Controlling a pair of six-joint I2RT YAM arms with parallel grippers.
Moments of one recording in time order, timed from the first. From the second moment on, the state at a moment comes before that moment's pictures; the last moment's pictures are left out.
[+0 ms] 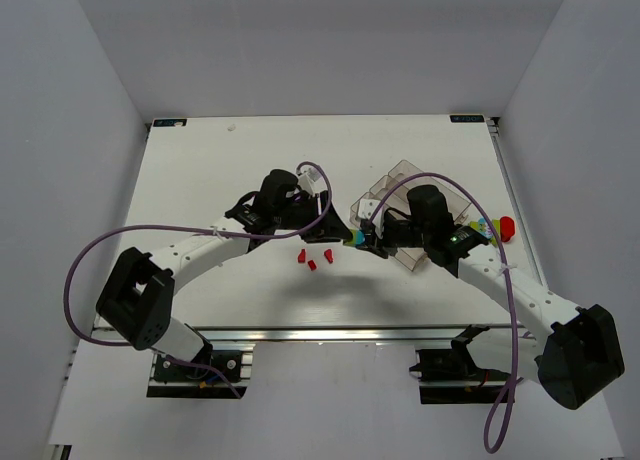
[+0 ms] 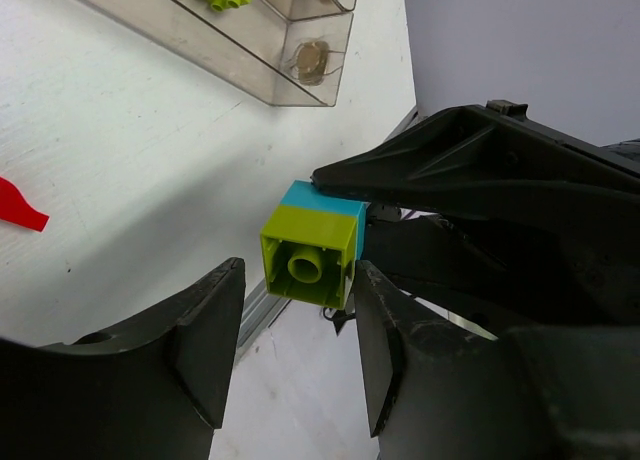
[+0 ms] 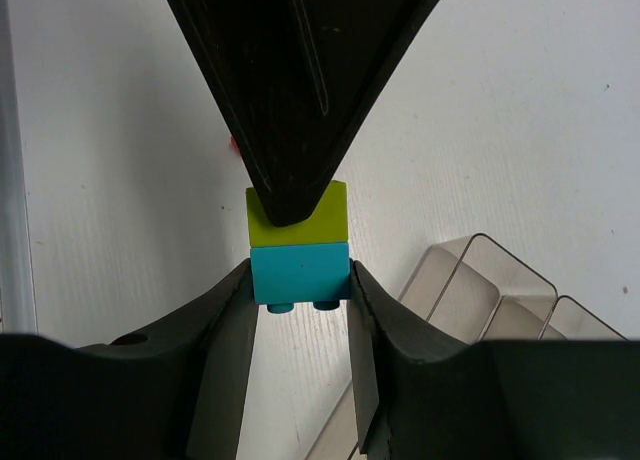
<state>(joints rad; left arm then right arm) -0.66 1.49 0.99 -0.06 0.55 -0.82 0.57 1.13 0.78 -0.23 -0.63 -0.66</state>
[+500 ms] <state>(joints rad) -0.66 1.50 0.97 0.00 0.60 -0.86 0.57 1.14 0.78 -0.20 -0.63 -0.63</state>
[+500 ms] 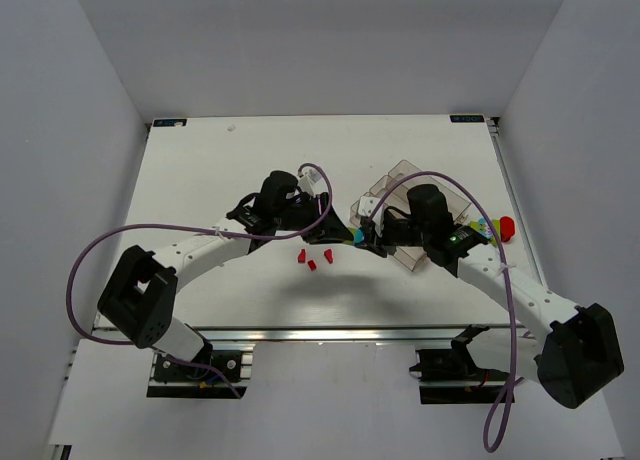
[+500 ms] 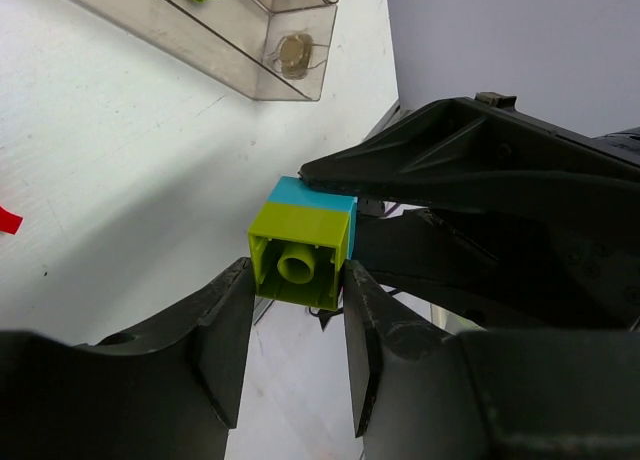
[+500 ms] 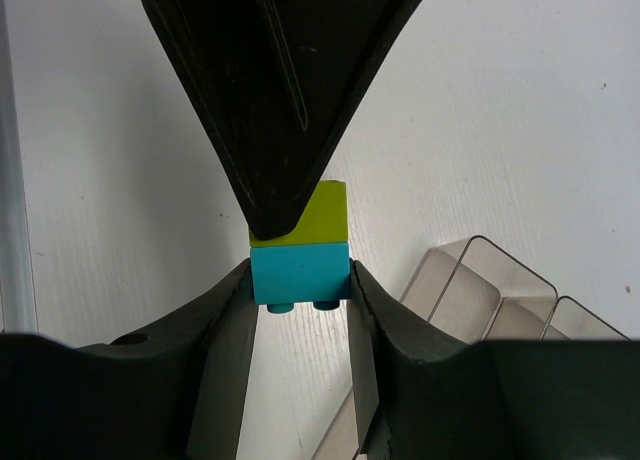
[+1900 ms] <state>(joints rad) -0.62 1.53 0.94 0.07 0.67 -0.90 0.56 1.12 0.72 -0.13 -0.62 -0.60</state>
